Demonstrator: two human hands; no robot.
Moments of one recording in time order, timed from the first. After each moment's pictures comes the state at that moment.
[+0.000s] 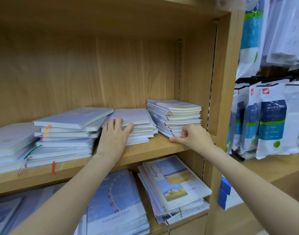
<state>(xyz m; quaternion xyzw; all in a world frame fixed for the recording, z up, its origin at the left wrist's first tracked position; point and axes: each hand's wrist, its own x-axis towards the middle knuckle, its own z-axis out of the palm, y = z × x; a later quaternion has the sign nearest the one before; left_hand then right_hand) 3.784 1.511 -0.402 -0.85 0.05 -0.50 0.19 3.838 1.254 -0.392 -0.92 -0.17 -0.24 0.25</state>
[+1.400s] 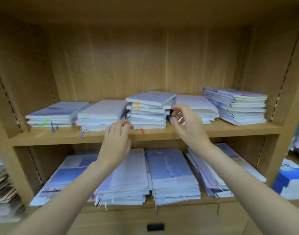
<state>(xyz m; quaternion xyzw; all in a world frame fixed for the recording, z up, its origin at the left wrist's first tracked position) 3.597 1.643 -0.432 -0.87 0.01 -0.49 0.05 3.698 1.428 -0.389 -0.73 -0.44 -0.33 0.40</state>
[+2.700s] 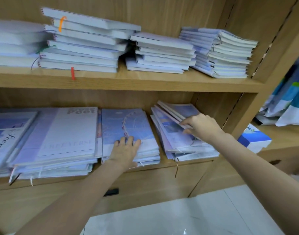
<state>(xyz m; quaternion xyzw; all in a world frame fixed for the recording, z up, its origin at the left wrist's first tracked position) 3.715 1.517 -0.620 -1.00 -0.01 -0.02 0.09 3.820 1.295 -0.514 -0.96 -0.27 -0.05 -0.06</state>
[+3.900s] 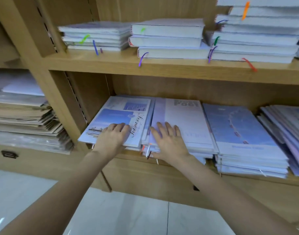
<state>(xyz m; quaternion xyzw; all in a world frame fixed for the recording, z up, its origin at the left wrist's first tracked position) 3.513 1.820 -0.610 -0.97 -0.13 -0.16 0.14 3.642 1.653 -0.621 -0.85 -0.52 -0.08 0.00</state>
